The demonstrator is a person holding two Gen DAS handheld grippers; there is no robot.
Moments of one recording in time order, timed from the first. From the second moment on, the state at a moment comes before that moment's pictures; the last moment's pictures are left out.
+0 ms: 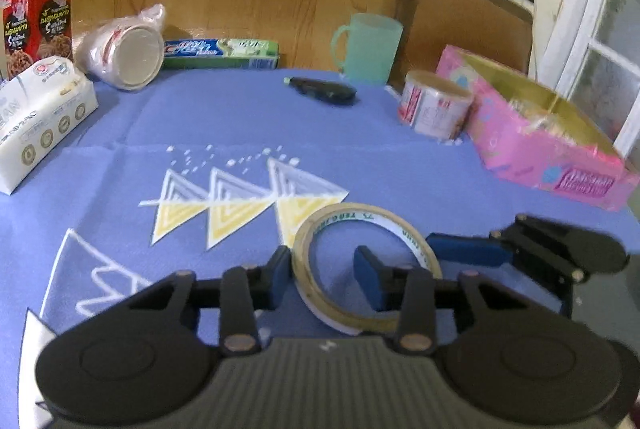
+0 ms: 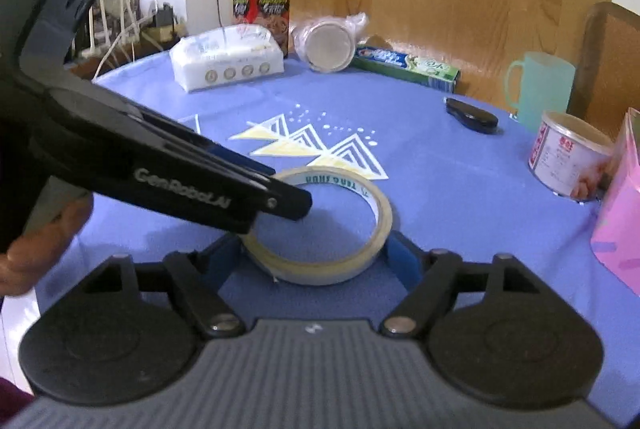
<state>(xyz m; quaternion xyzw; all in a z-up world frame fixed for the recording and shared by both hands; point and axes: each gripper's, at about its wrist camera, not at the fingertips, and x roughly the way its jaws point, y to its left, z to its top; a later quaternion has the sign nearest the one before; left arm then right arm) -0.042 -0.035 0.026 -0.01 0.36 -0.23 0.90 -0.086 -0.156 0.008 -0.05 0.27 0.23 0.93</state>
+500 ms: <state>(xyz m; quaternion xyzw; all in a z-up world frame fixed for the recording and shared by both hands) -0.023 -0.249 0.113 0.05 0.25 -0.39 0.88 -0.114 -0.314 0.054 -0.03 0.13 -0.04 0.99</state>
